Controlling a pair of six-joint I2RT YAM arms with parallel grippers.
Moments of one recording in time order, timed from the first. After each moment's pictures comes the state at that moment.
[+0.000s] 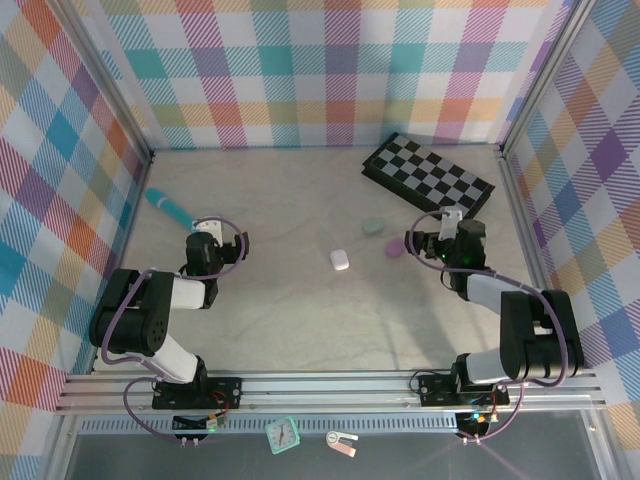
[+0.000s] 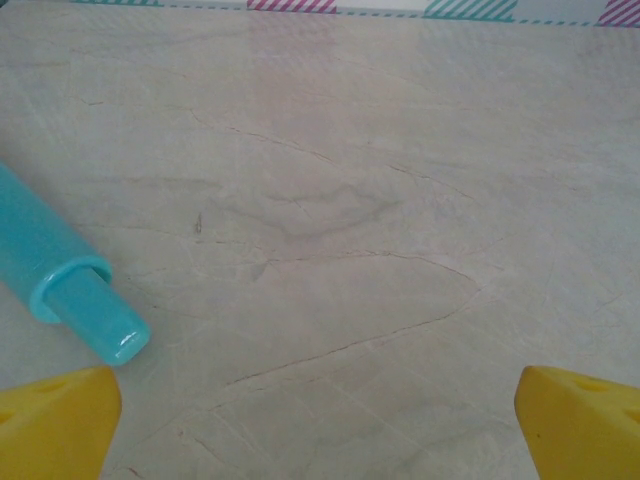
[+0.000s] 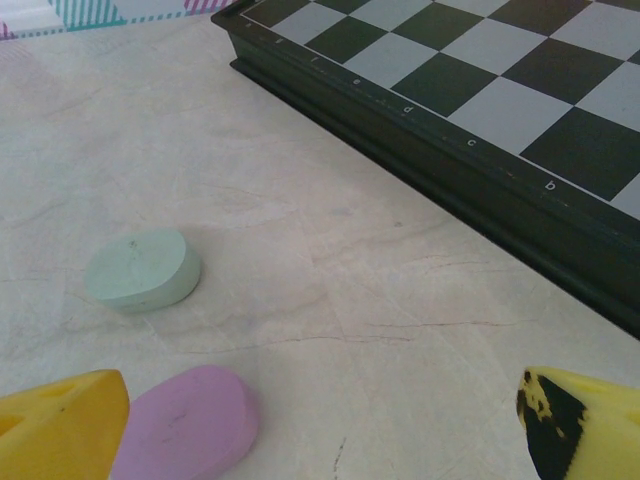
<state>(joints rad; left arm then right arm) -0.08 1.58 0.41 0.75 -0.09 -0.08 0.03 1.41 0.49 0.41 -0.25 0.08</state>
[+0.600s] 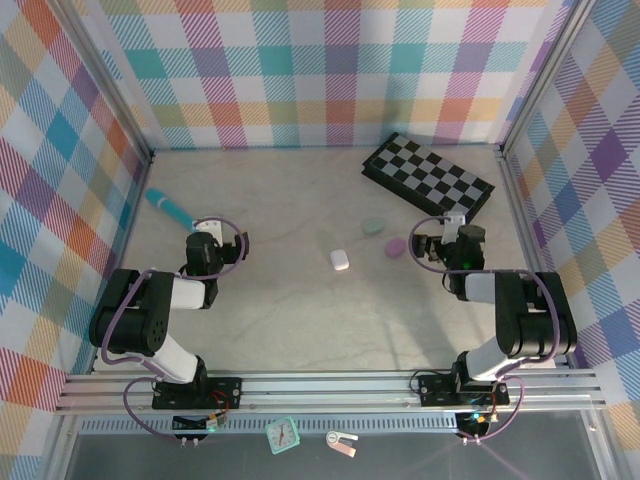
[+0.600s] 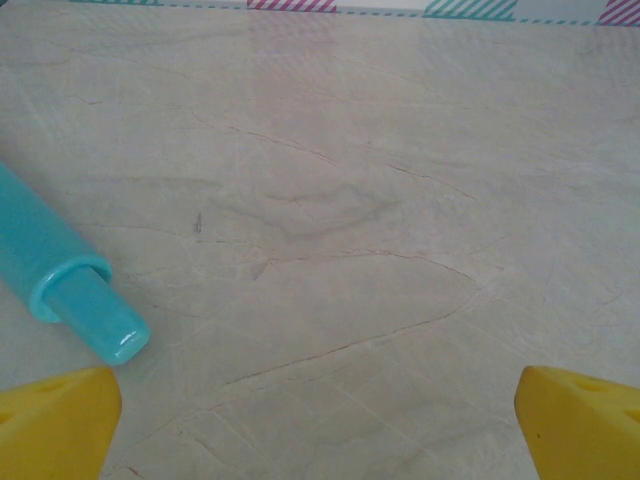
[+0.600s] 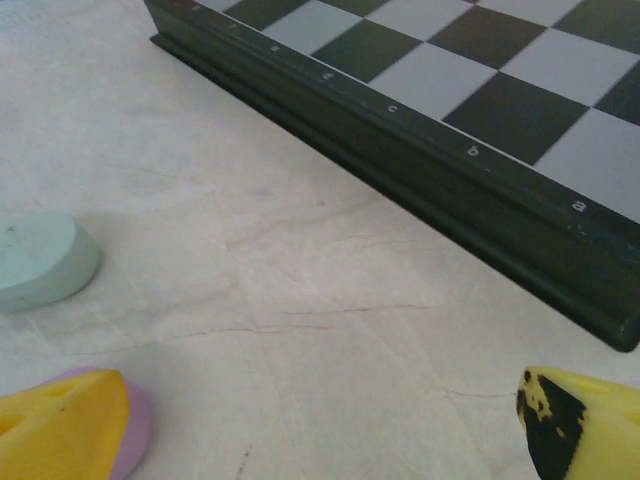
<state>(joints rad) -0.08 1.58 0.41 0.75 -0.09 -0.08 -0.01 1.53 0.44 0.58 -0.18 0.04</state>
